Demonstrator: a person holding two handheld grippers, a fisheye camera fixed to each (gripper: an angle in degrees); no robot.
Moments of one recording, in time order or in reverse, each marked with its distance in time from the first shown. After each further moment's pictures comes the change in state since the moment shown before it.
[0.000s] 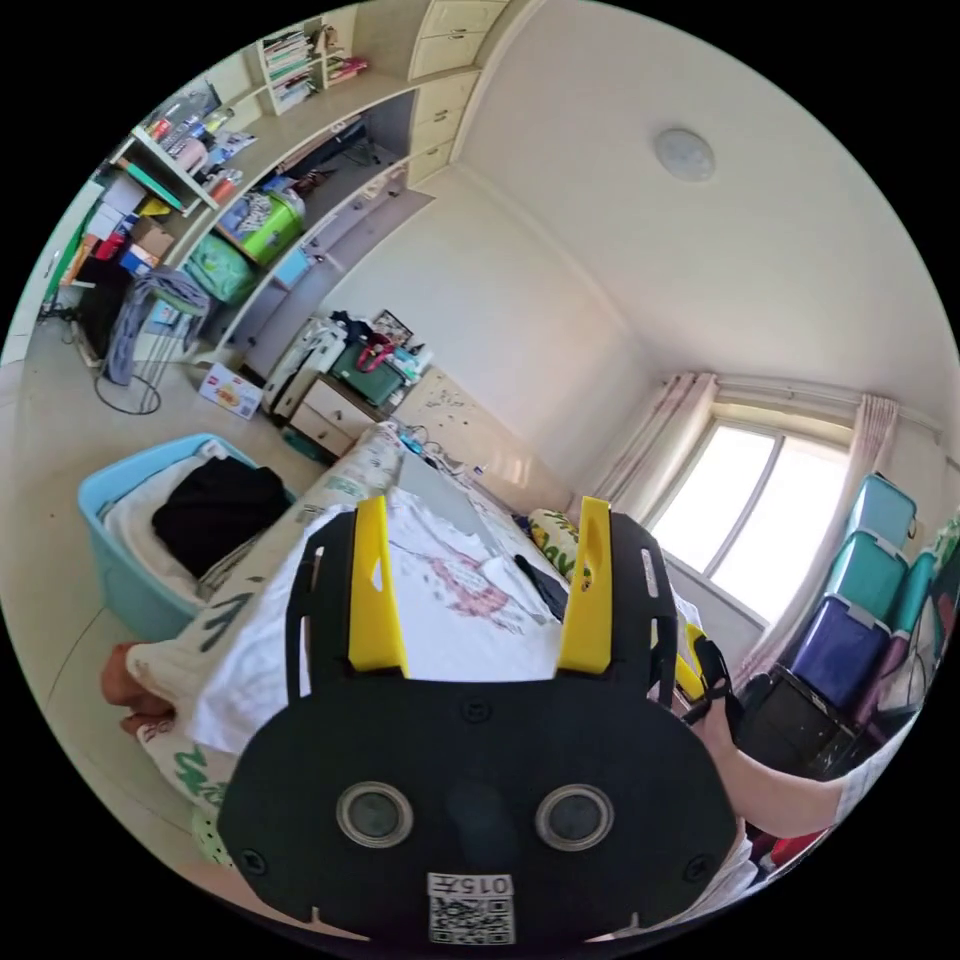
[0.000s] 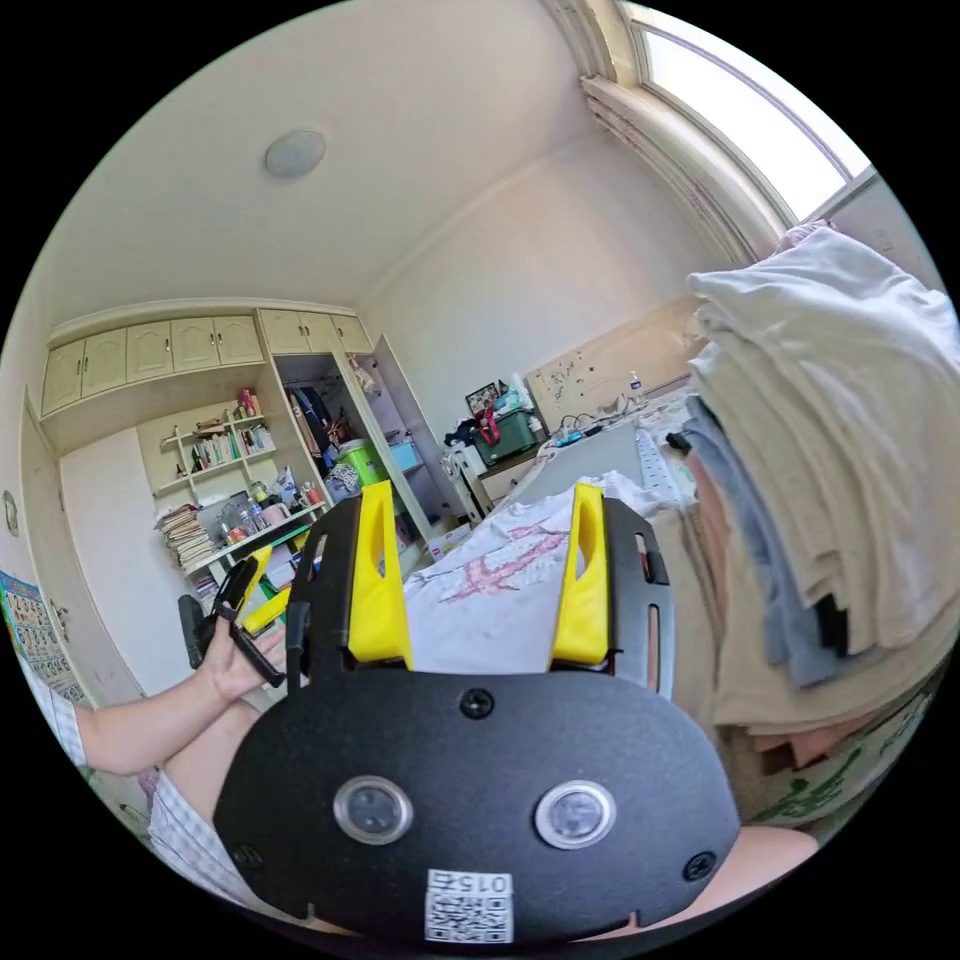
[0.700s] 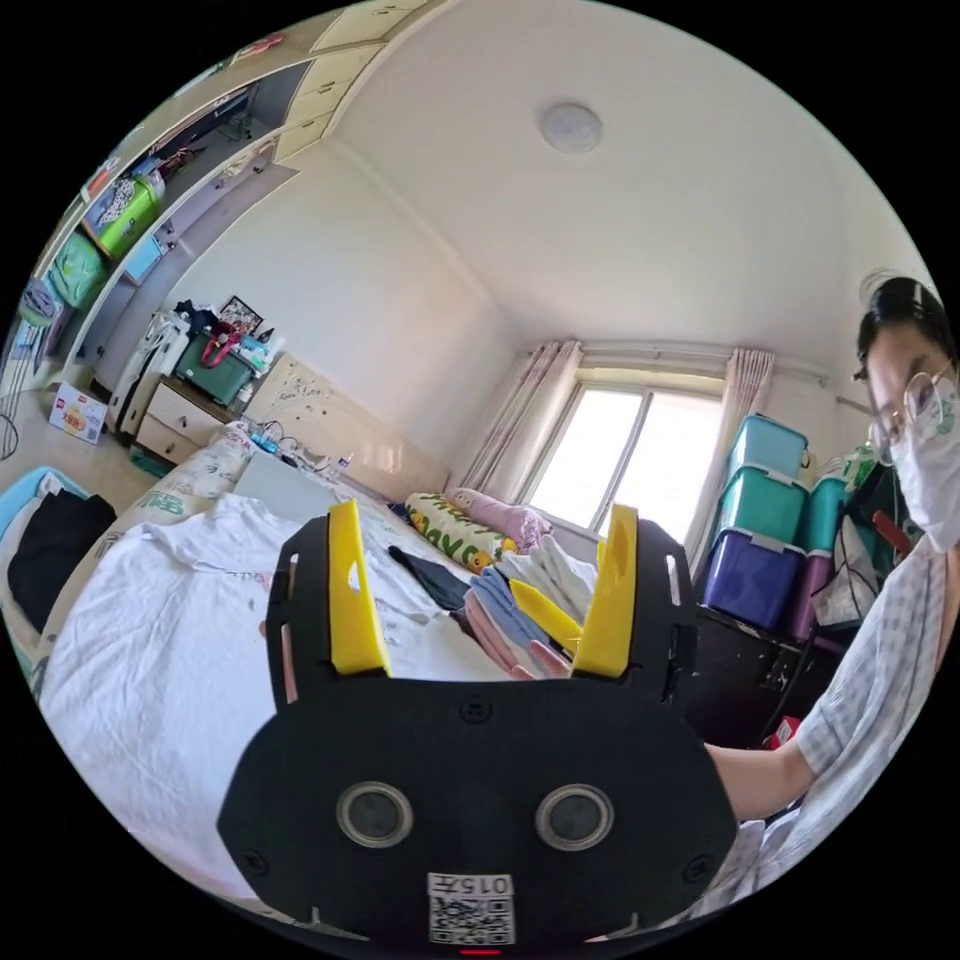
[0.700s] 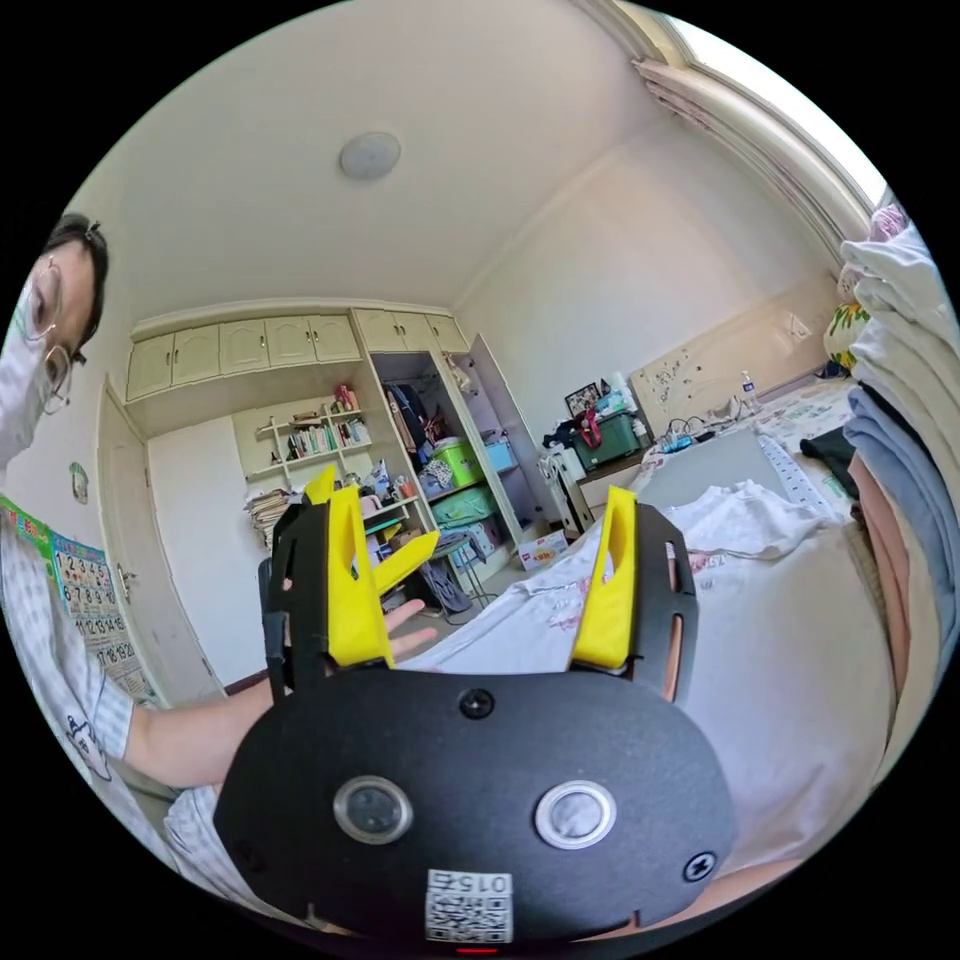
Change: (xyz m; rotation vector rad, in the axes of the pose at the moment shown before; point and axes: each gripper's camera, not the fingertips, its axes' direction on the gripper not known) left arm 0.048 0.019 0.051 -0.022 0.406 0.147; right arm -0.040 0.024 0.087 0.018 -0.302 -0.068
